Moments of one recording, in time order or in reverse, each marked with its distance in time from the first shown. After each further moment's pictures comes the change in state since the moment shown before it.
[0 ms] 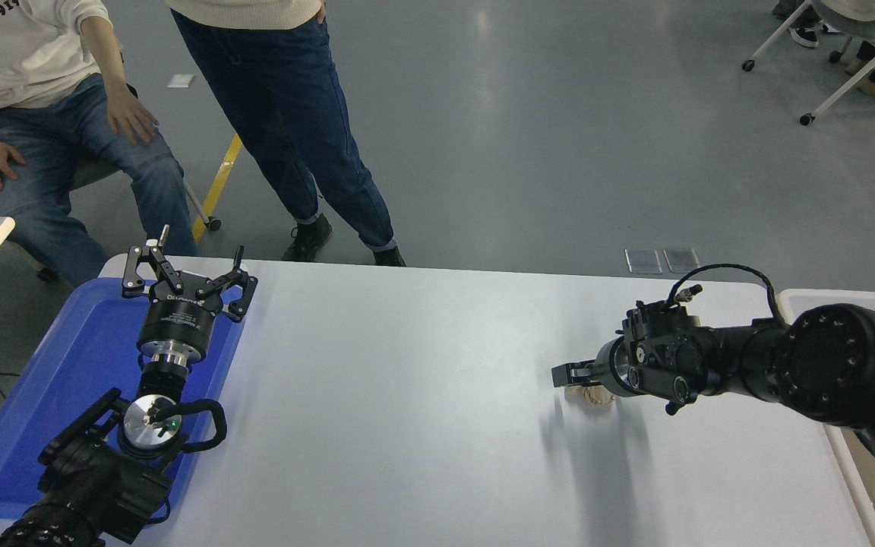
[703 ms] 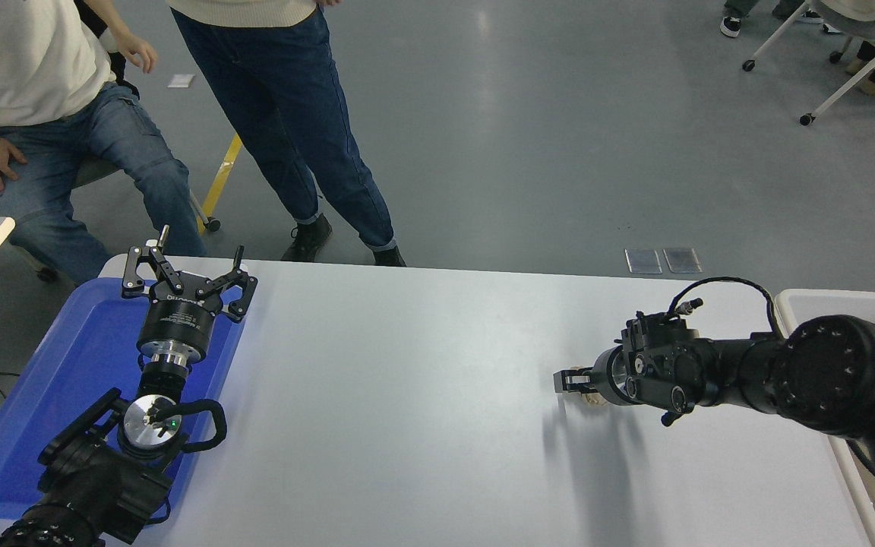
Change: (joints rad) left arm 0.000 0.000 0.000 0.000 0.000 0.000 0.000; right arm -0.033 0.000 0.049 0.005 0.032 -0.033 -0.017
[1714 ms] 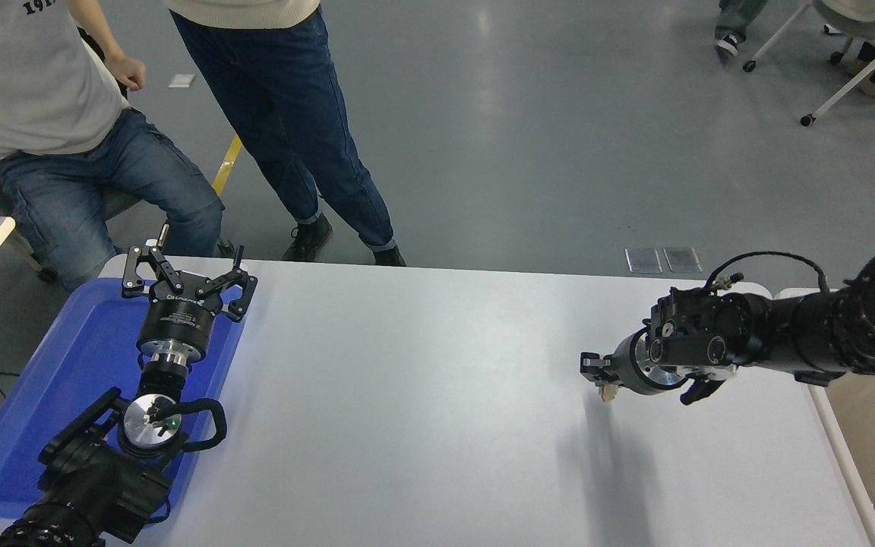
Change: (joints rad) left arm -0.001 0.000 0.000 0.000 0.000 0.000 0.001; right arm 0.377 -0.175 -0.067 0.452 0.162 0.024 -0.076
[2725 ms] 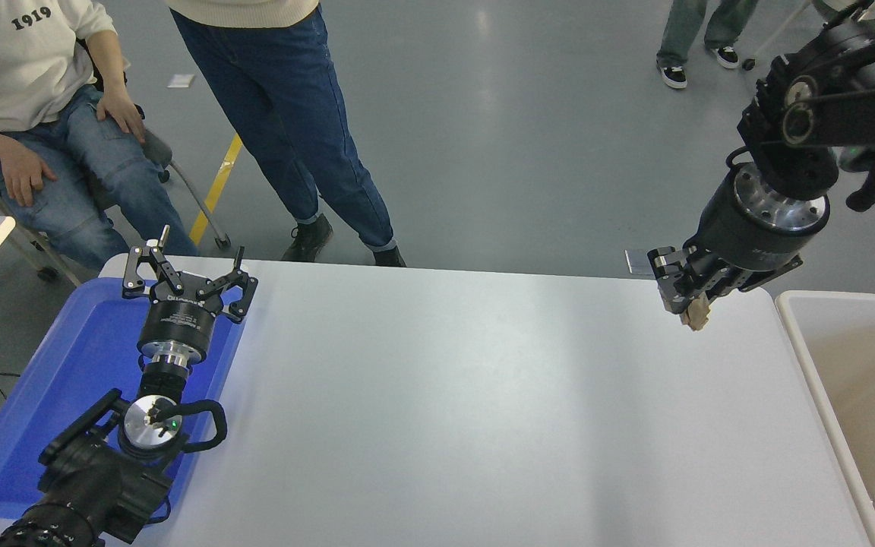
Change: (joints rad) left arm 0.001 0.000 0.000 0.000 -0.001 0.001 0.000; right arm 0.841 -0.133 -0.169 0.359 0.003 0.592 -0.004
